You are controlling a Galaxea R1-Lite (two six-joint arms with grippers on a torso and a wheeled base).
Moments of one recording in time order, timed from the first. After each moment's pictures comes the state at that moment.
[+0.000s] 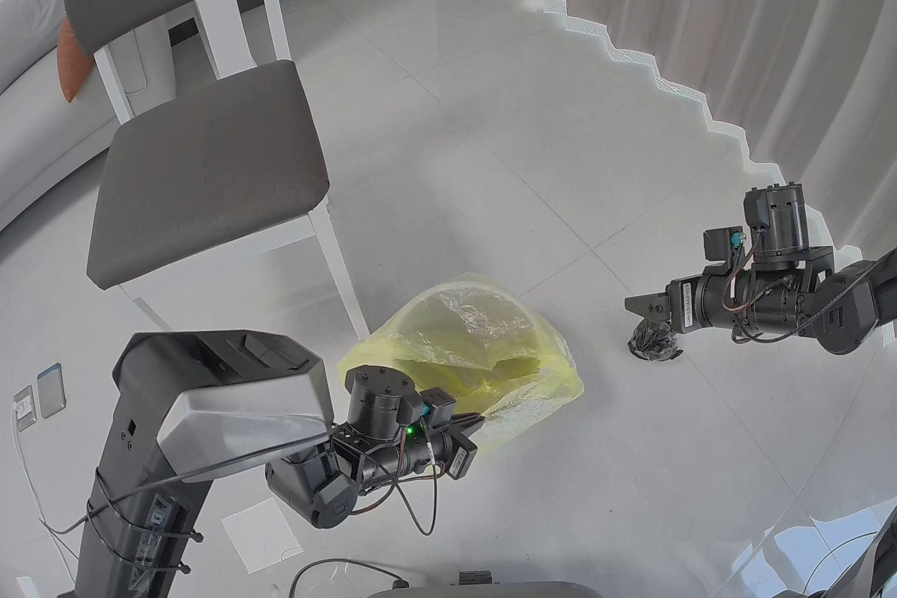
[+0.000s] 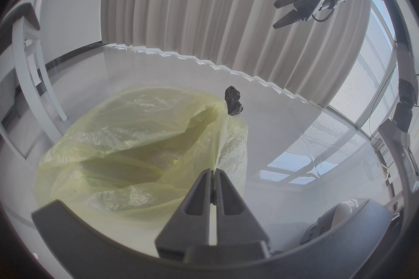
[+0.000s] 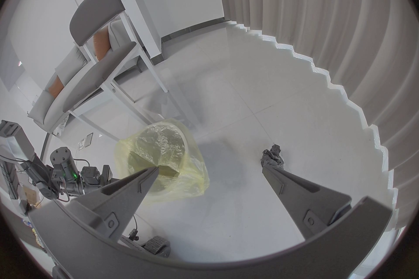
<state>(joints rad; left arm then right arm) -0.61 2.50 -0.87 -1.18 -0.23 0.14 0.27 1.81 -0.90 -0.35 0.06 0.08</state>
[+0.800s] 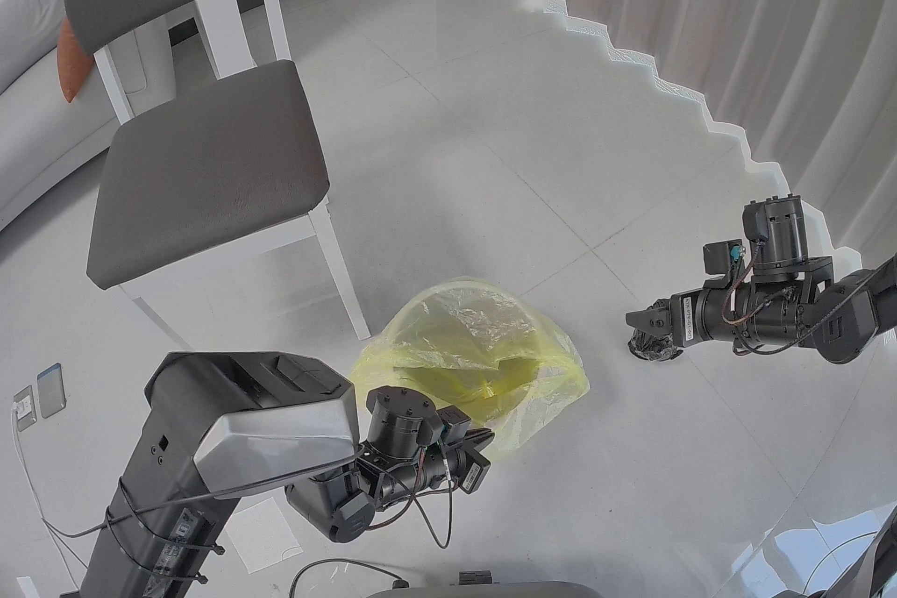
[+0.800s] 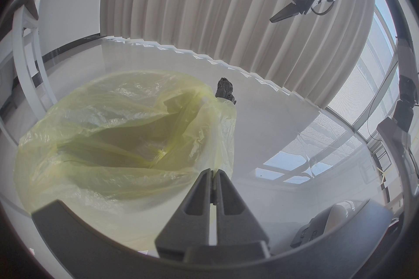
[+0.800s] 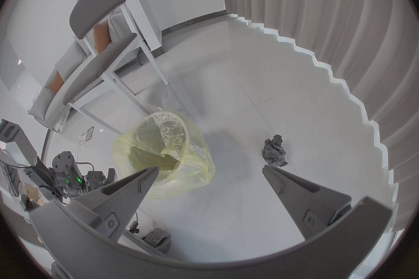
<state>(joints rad) -0.66 2.57 -0.90 -1.20 -0.17 0.11 0.27 1.81 -0.87 -0.35 0.06 0.08</state>
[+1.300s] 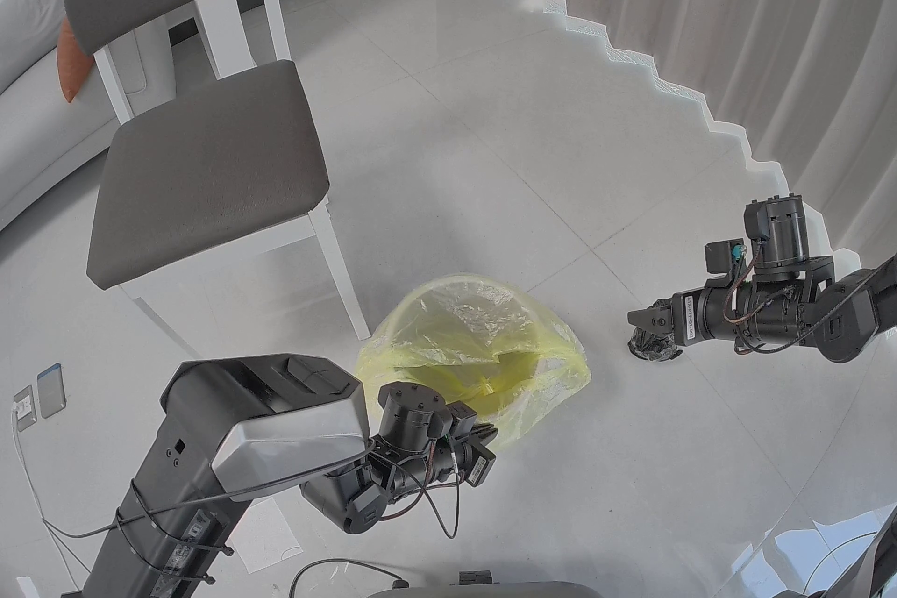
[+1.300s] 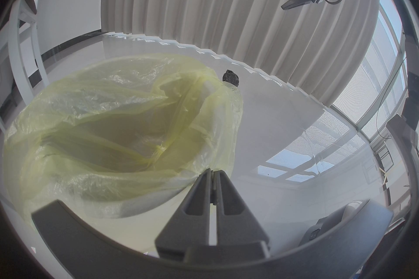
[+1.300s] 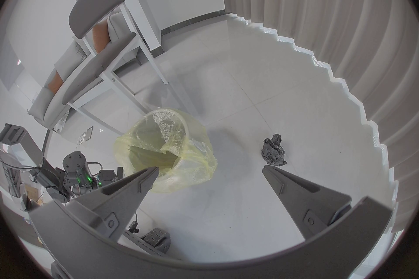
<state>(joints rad) -0.65 2.62 -1.01 -1.13 -0.16 0.12 0.26 1.81 -0.87 -0.35 0.06 0.08</state>
